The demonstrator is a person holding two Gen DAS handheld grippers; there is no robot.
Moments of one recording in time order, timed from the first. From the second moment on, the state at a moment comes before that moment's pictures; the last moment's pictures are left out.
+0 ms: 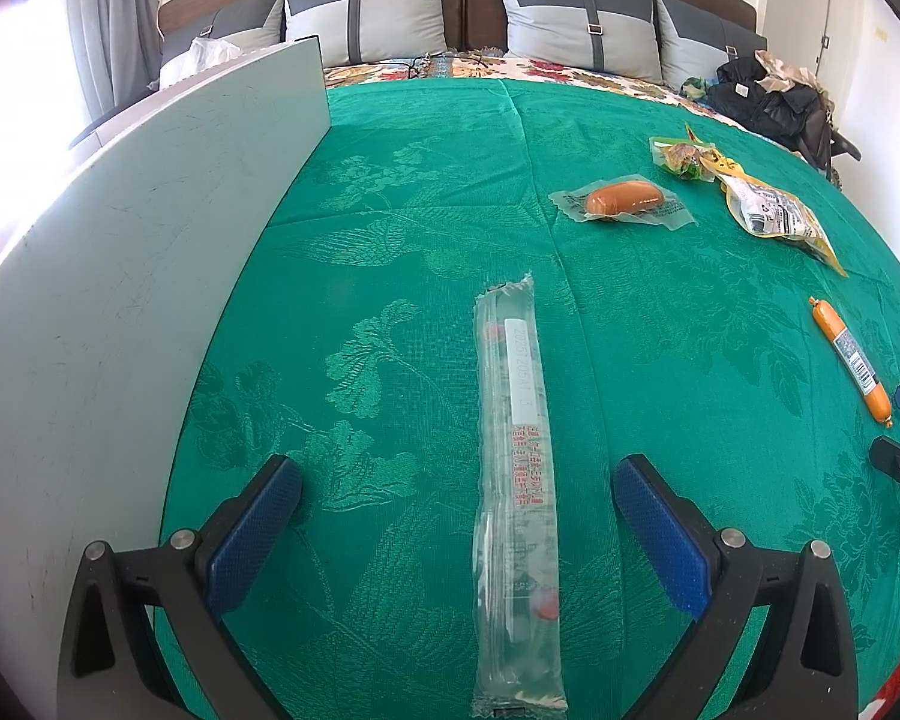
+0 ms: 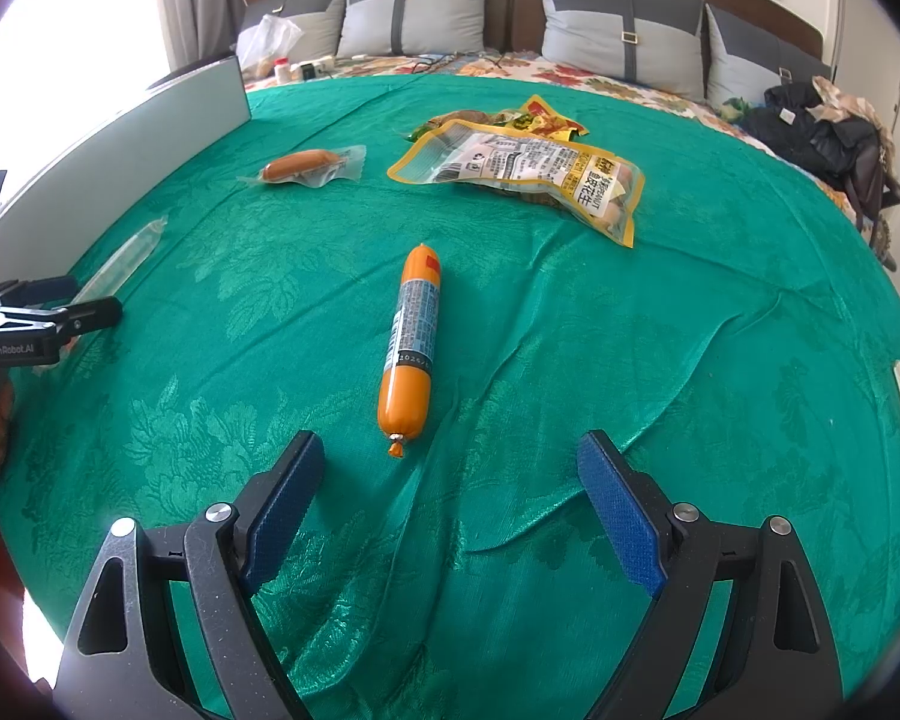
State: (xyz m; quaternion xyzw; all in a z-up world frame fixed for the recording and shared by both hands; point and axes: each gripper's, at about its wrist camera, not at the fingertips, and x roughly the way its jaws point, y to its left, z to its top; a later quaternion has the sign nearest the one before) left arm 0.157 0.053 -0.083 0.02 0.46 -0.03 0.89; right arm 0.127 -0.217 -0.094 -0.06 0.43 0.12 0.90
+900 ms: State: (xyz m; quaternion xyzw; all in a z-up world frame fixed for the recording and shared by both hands) left arm 0.162 0.038 -0.069 0.05 0.52 -0.09 0.85; right arm 0.159 -0.212 -0.071 -0.07 0.53 0.16 0.83
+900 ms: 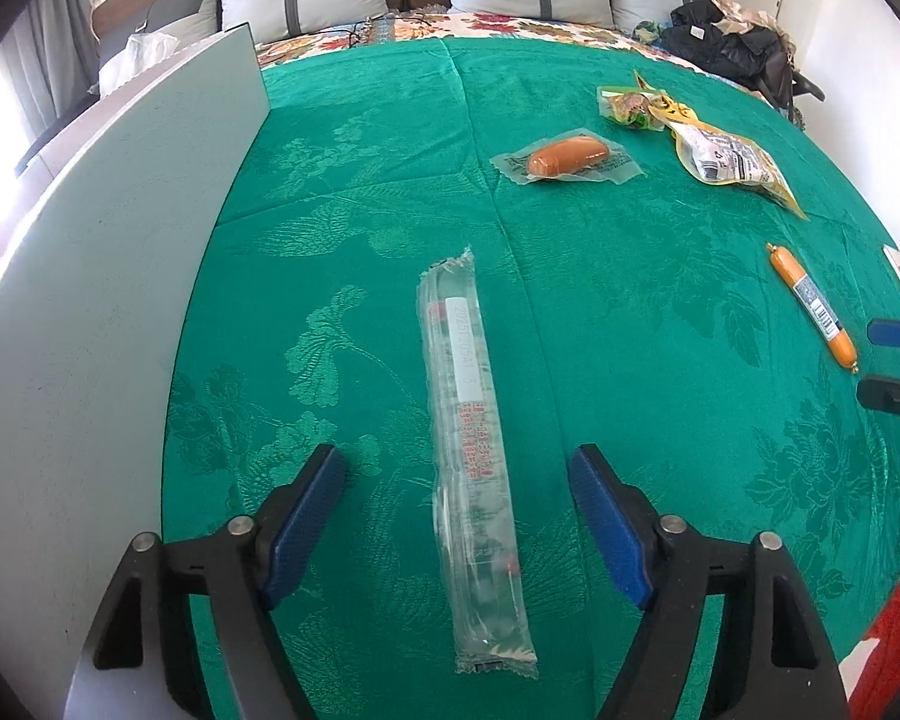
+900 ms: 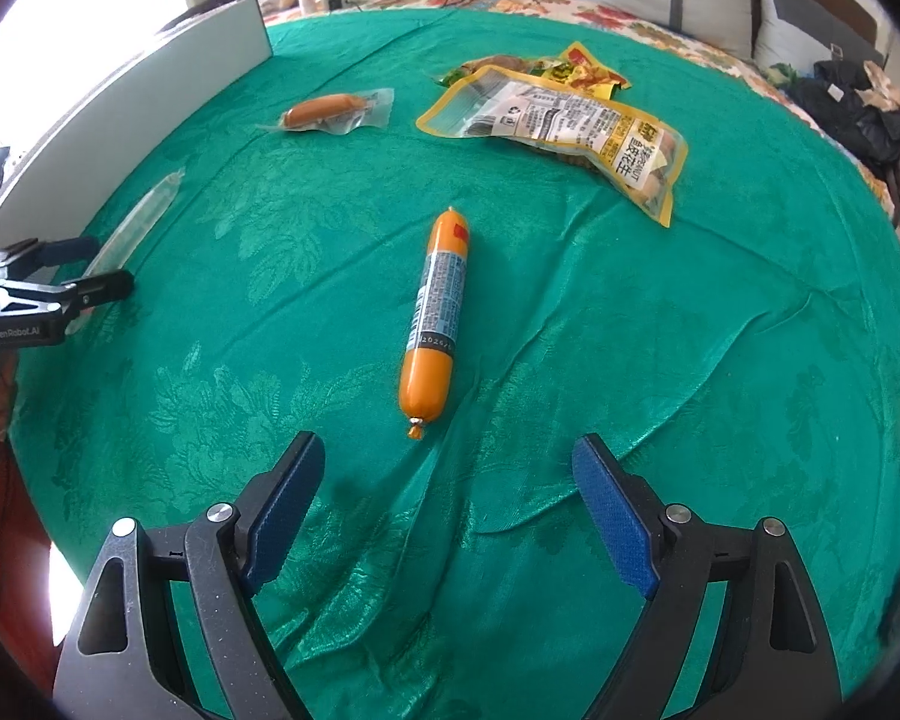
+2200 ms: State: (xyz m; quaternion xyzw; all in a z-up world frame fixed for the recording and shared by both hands) left arm 0.093 0.283 0.090 -0.09 0.44 0.09 0.89; right arm 0.167 0.106 0.122 0.08 0.46 0.39 0.79
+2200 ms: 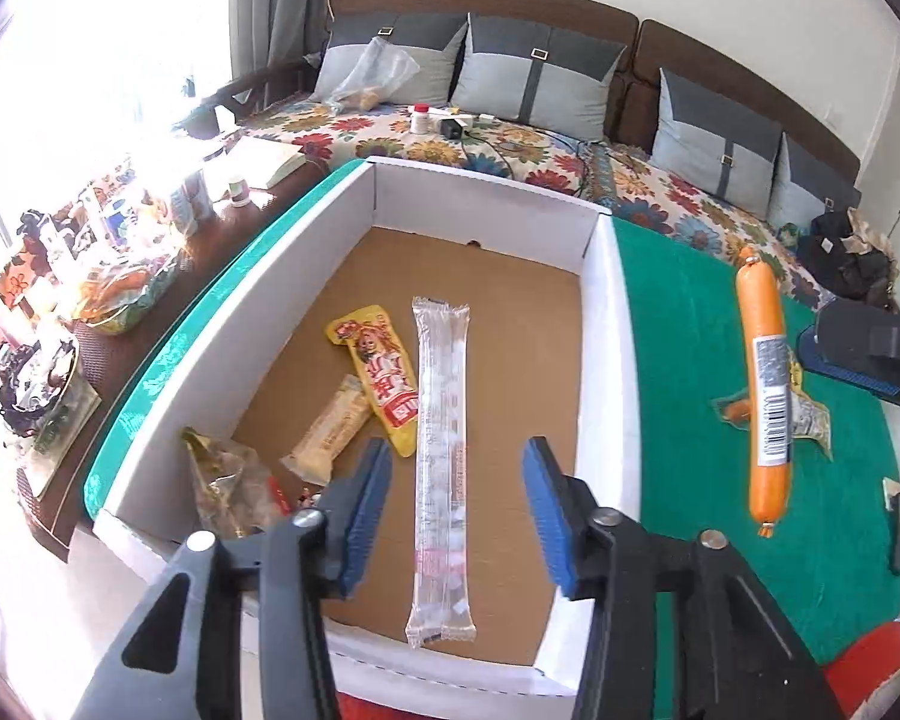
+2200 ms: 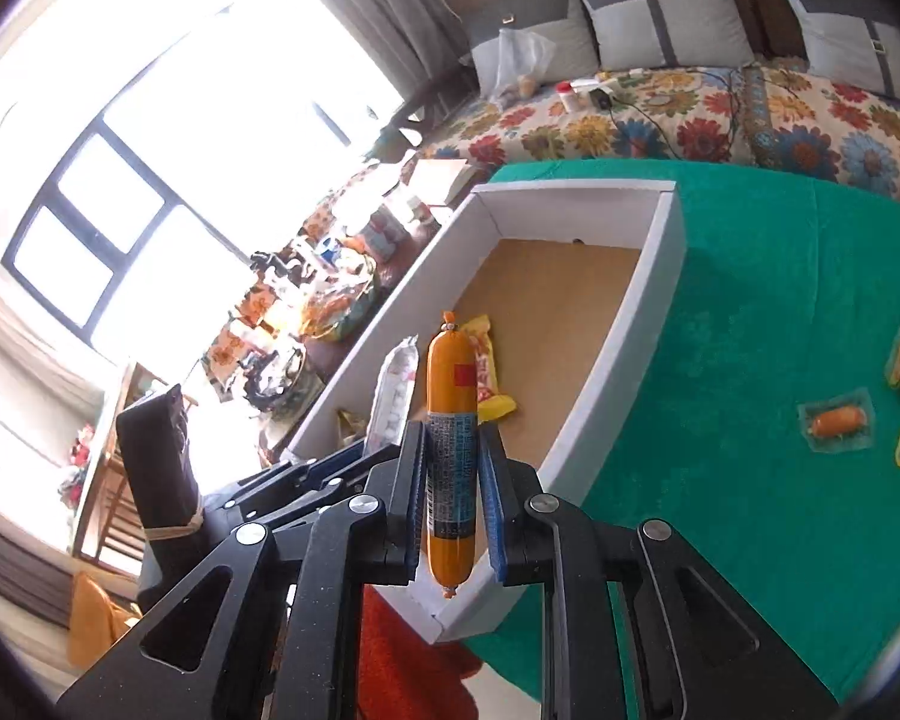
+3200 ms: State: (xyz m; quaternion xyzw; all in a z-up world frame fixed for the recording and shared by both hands) left arm 0.127 -0.027 -0.049 0.03 0.49 -0.12 0.87; right arm 0.122 -0.284 -0.067 -0.01 0.39 0.00 0.92
